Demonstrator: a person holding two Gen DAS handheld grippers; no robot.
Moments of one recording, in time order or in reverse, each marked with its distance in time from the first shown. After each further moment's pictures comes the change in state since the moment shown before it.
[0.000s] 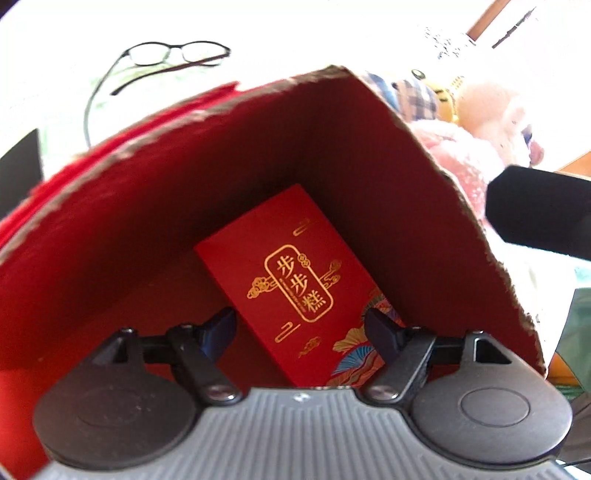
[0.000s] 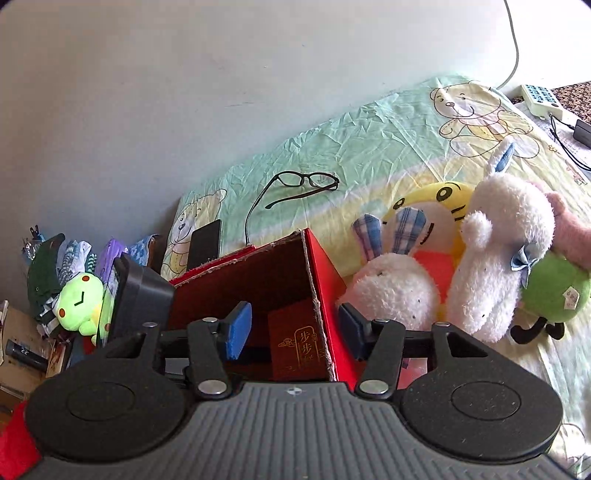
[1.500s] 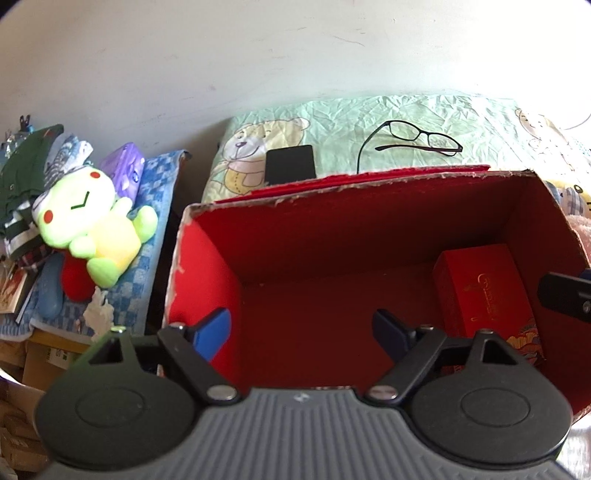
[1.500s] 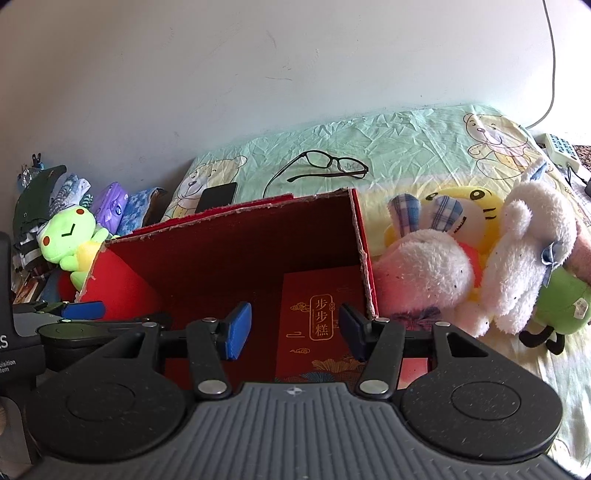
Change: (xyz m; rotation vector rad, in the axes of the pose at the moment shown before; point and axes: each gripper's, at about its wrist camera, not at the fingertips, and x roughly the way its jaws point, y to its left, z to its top) left arm -0.091 0.028 -0.093 -0.414 -0.326 0.630; right arm 0.020 0.029 -0.049 -0.228 -0.003 -0.052
